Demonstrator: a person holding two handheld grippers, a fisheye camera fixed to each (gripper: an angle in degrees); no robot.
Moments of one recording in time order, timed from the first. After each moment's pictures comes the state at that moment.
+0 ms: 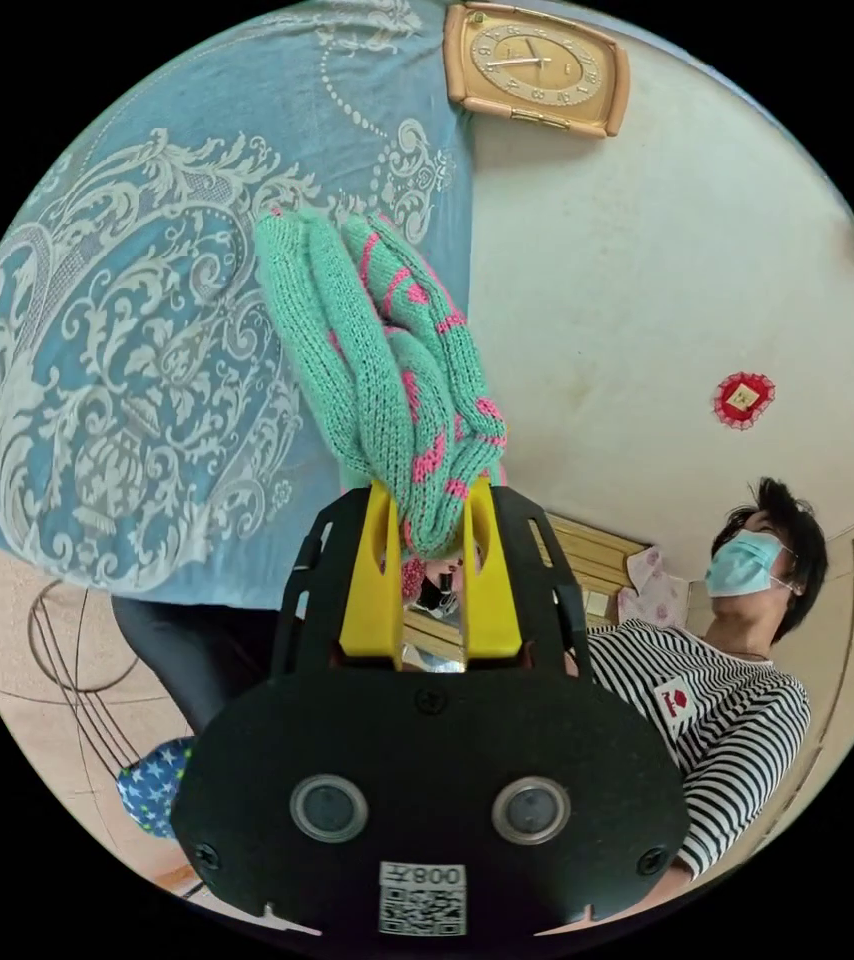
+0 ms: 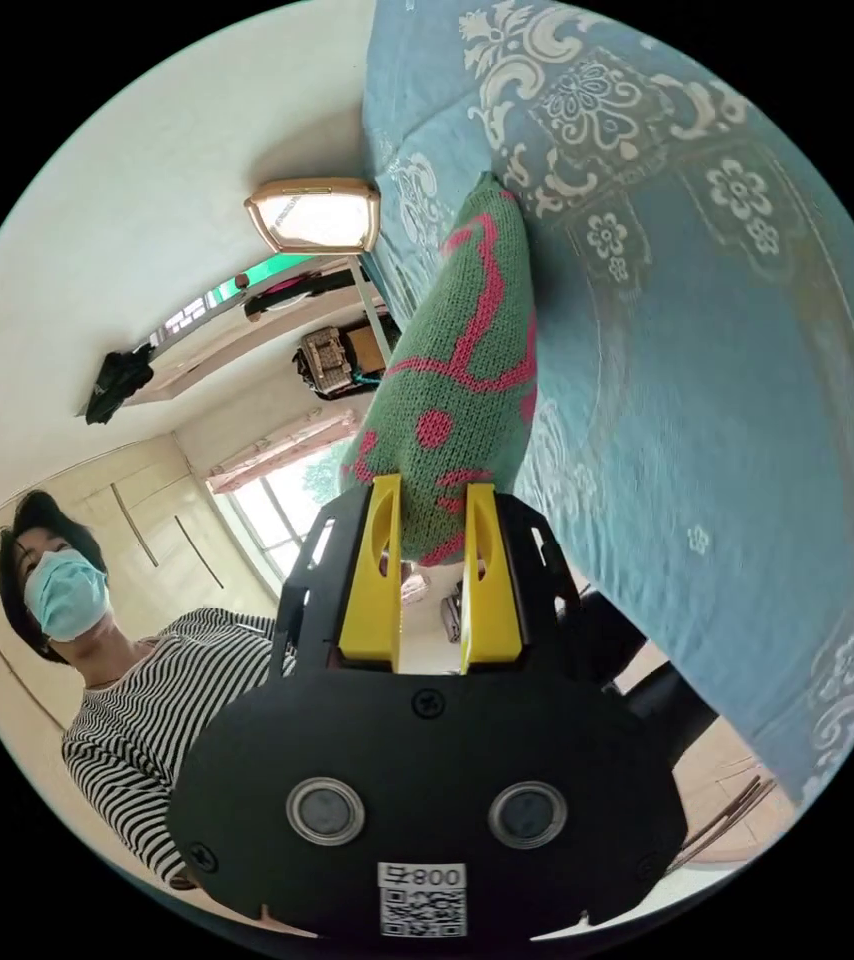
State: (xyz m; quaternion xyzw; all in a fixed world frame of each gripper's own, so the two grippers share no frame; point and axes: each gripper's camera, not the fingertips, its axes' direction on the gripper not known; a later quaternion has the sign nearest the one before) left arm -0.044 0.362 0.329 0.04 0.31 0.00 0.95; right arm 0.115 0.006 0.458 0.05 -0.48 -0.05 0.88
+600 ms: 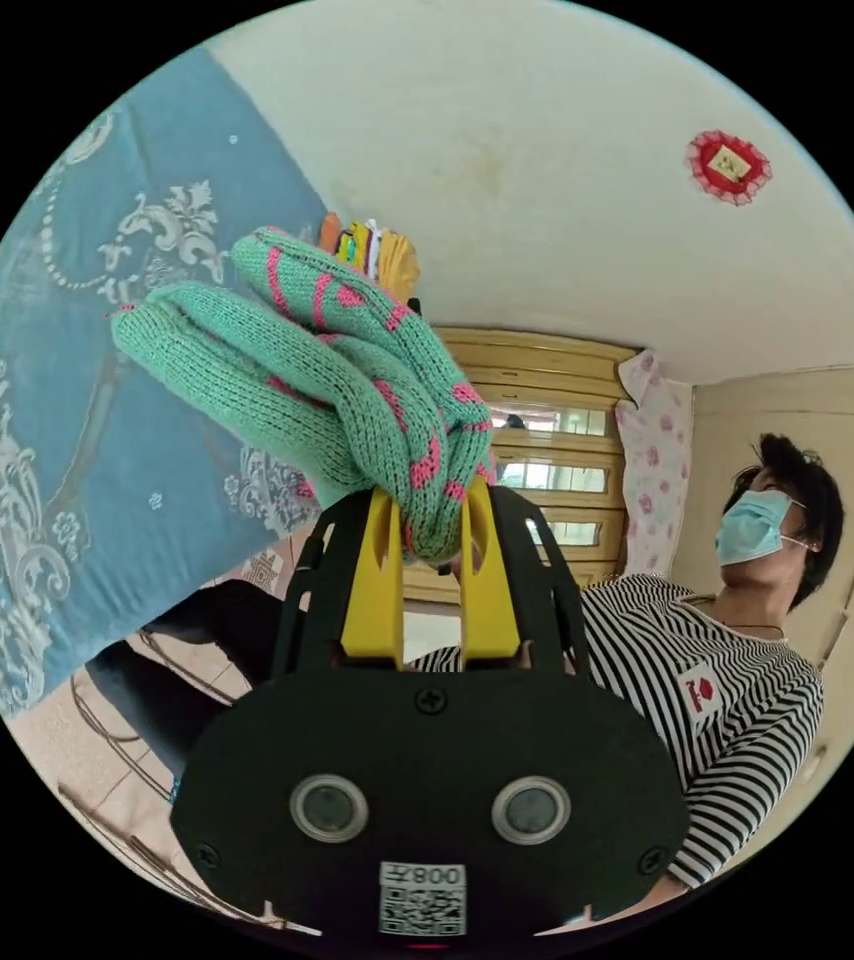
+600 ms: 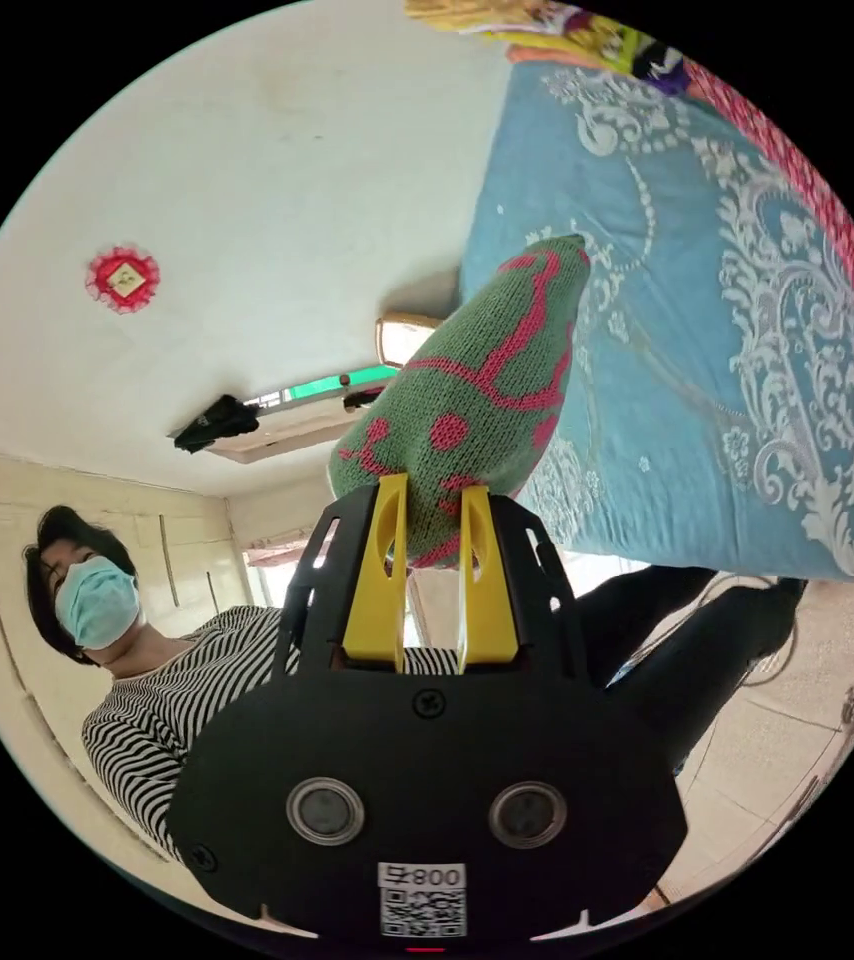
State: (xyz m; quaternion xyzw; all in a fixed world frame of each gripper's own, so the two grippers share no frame) left arm 0.427 0.322 0.349 -0.13 0.31 0.26 0.90; right arm 0.402 0.317 0.337 0.29 -0.49 -0.02 0.82
